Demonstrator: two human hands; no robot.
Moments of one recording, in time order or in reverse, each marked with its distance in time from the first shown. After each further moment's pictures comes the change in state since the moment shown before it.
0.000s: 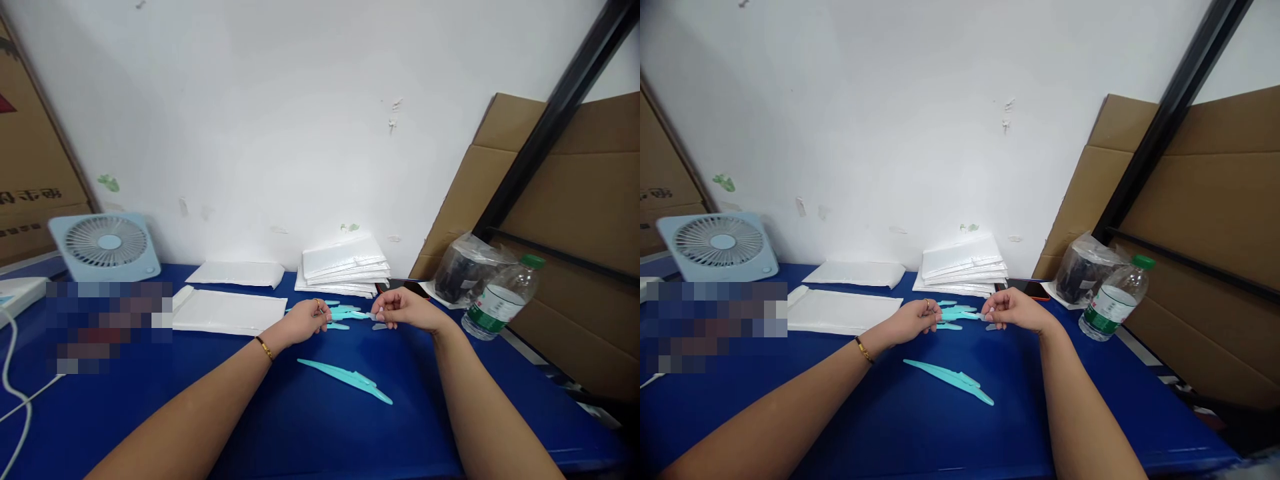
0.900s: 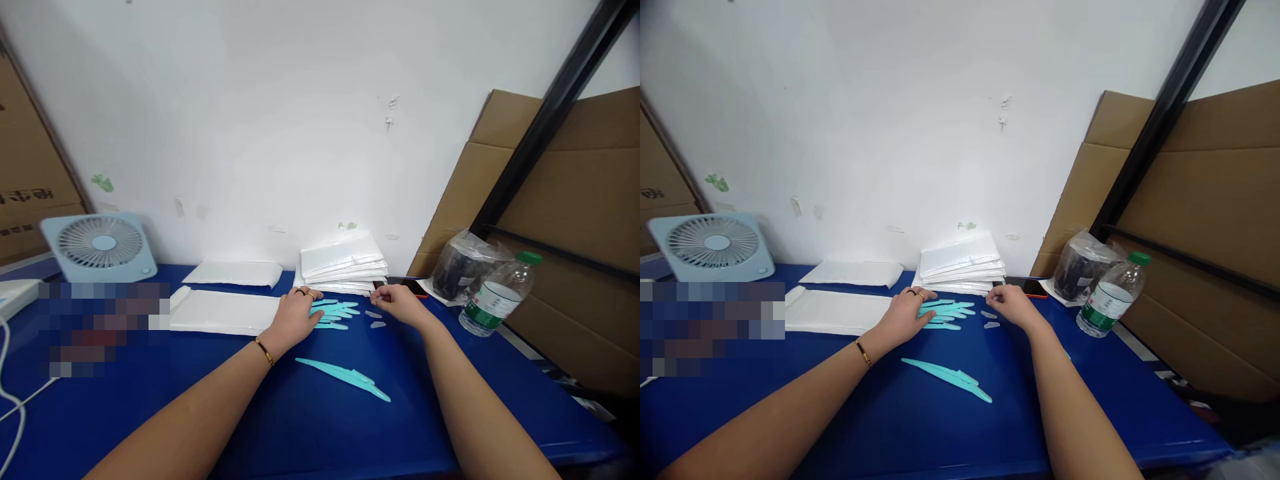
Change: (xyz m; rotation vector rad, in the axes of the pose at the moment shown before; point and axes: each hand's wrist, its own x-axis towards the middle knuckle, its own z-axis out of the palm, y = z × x) left_hand -0.006 0.003 -0.003 0.517 0.362 0.128; right_hand 0.020 0.025 0.000 -0.553 0.416 -0.008
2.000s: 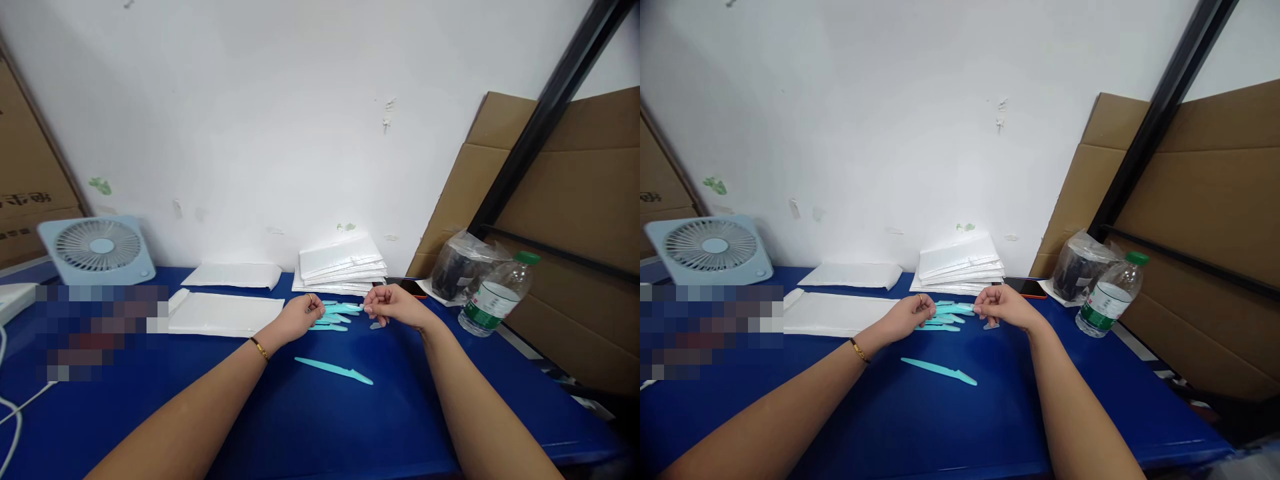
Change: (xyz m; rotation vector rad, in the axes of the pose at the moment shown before) left_hand 0.007 -0.006 0.005 -0.500 -0.225 -0.128; right_hand -0.010 -0.026 -0.007 0.583 -0.312 0.013
